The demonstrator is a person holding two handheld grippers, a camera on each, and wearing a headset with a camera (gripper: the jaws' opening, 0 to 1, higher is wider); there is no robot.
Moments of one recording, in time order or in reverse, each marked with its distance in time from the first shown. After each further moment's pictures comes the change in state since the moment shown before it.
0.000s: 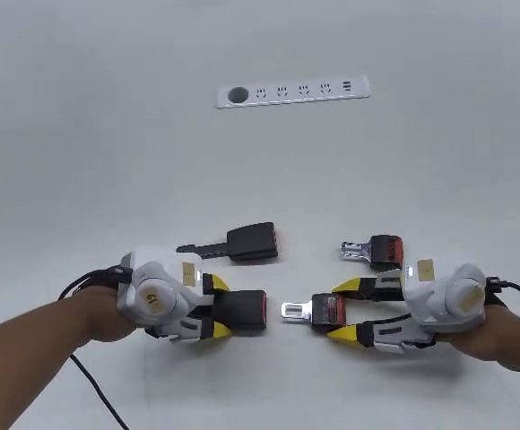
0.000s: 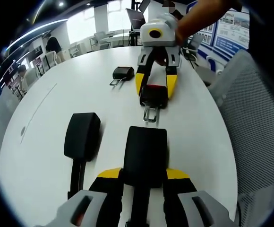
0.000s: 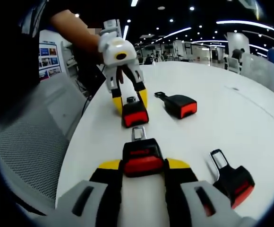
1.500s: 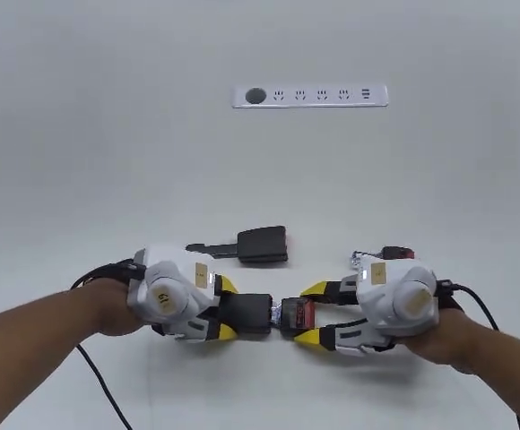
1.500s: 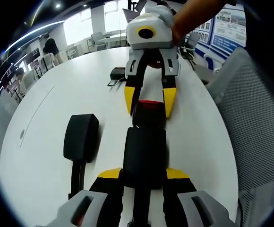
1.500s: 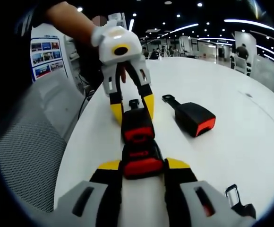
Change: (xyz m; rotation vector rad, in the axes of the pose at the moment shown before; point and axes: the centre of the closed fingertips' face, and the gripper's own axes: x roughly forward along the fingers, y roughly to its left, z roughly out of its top) left arm 0.000 -0.001 -0.001 0.027 0.002 -0.012; right arm 0.045 0.007 0.025 -0.037 0.062 0.033
